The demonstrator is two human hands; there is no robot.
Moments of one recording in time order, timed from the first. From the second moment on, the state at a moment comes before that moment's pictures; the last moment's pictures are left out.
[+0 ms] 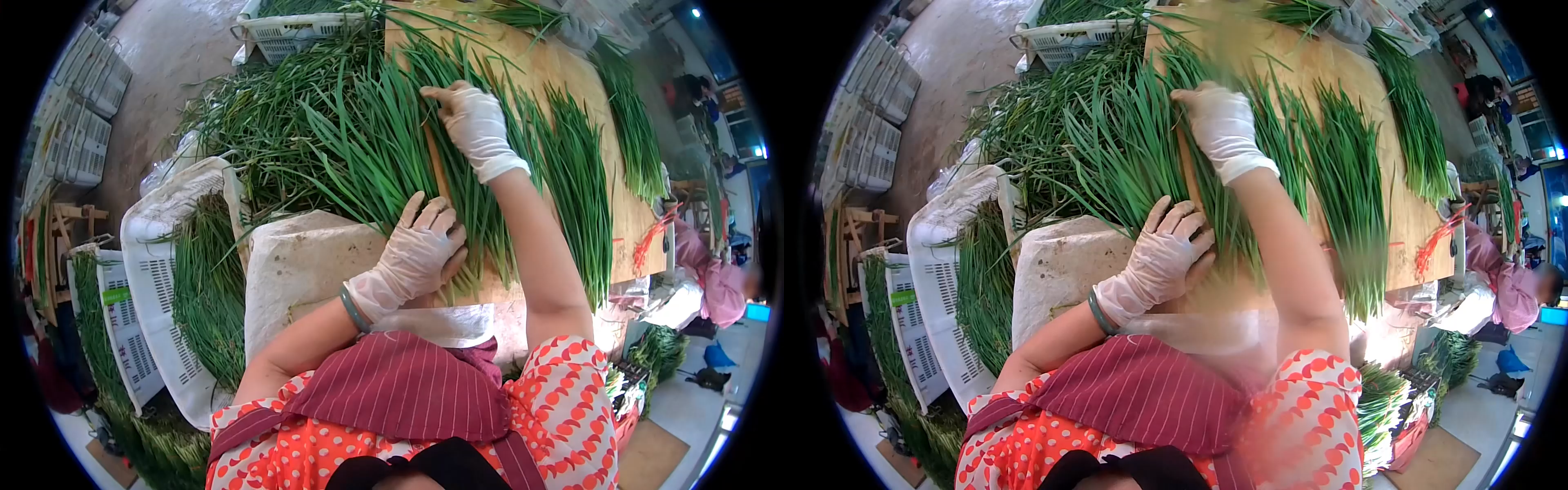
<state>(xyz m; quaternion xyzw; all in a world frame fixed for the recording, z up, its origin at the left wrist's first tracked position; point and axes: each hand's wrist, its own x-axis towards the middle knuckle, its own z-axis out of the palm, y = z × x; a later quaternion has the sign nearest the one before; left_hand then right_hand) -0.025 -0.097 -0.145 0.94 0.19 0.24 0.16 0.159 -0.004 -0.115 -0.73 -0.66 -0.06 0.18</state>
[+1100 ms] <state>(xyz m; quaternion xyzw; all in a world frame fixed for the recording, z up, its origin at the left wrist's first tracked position) -0.023 -0.099 -0.145 0.94 0.18 0.25 0.15 0.202 -0.068 -0.096 -0.85 -0.39 0.21 0.29</state>
